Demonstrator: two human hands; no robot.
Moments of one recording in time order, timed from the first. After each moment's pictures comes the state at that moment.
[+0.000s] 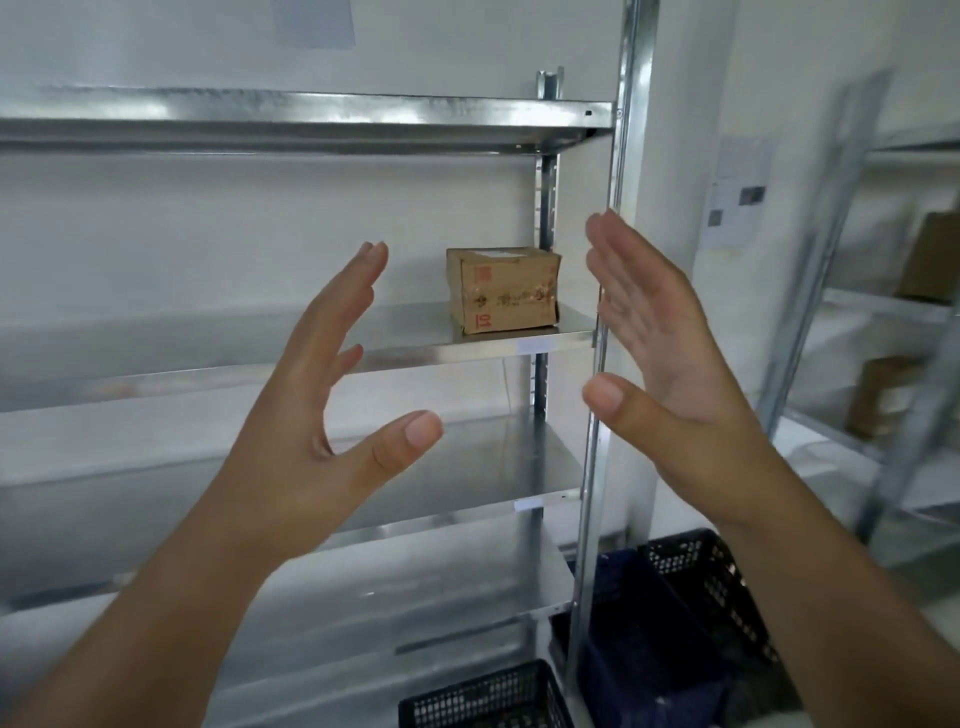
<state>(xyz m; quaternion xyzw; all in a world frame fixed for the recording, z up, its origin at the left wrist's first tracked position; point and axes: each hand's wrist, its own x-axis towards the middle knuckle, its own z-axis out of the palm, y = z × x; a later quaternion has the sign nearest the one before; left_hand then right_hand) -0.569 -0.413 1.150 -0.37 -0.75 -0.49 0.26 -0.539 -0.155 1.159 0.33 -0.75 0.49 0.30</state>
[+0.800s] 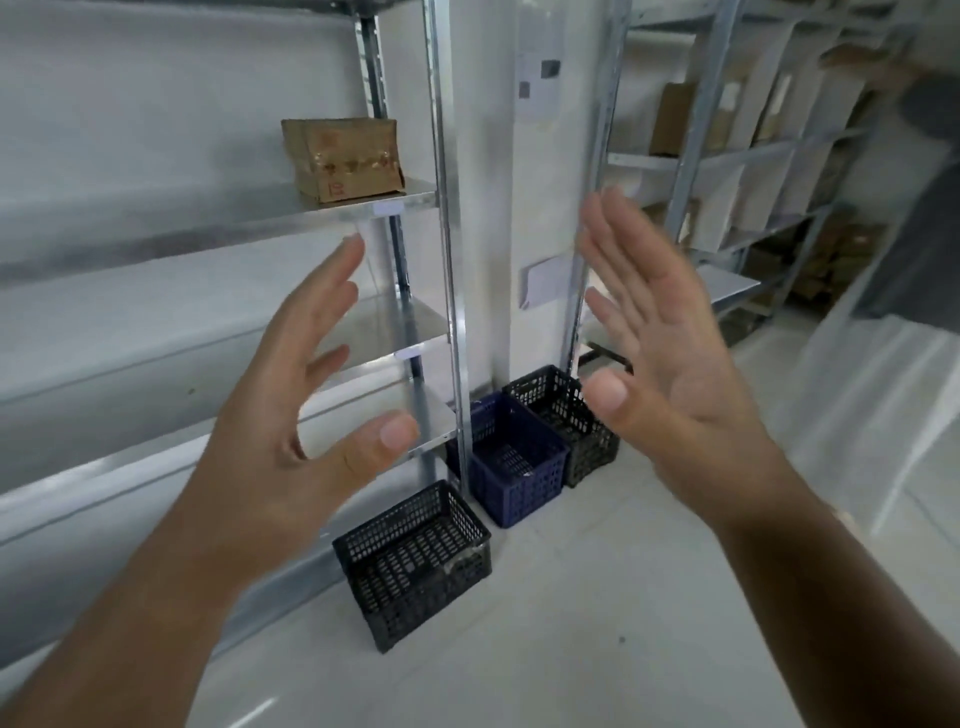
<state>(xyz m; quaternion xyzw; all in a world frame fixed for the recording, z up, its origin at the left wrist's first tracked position) -0.347 -0.449 1.077 -0.46 -0.69 -0.55 0.07 -0.230 -0.219 1.086 0.14 -0.79 0.49 0.34</state>
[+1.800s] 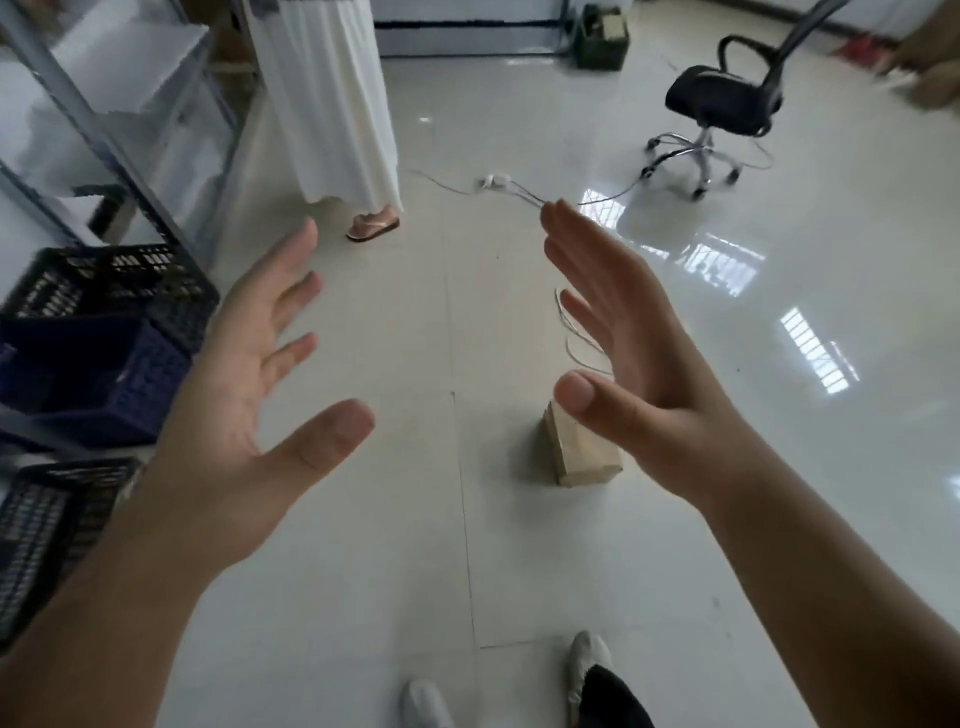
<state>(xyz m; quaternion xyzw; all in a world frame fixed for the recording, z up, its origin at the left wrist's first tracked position) -0.054 -0.334 0.930 -0.67 -0.45 -0.47 -0.36 0.217 -0.310 0.937 -0.37 -0.72 0.42 0.41</state>
